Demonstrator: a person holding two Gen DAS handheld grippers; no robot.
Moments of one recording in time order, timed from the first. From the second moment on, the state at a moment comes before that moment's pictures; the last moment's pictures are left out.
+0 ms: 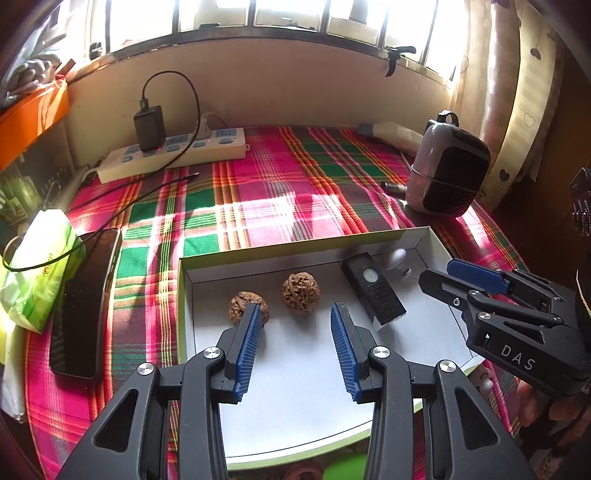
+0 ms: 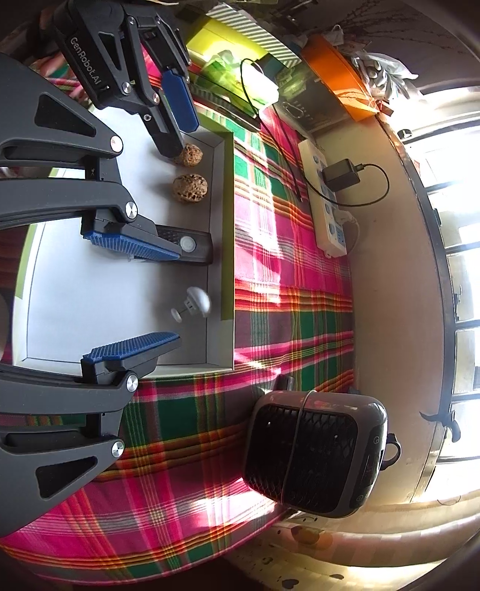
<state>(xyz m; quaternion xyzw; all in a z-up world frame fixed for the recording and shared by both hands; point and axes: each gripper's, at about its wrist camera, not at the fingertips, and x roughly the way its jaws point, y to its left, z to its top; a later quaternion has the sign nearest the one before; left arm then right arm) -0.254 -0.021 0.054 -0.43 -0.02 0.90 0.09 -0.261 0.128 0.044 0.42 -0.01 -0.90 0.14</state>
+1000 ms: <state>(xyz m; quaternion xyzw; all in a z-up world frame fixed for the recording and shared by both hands) -0.166 -0.073 0.049 -0.40 -0.05 0.91 0.07 -0.180 0.149 0.049 0.38 -0.01 -0.91 0.14</state>
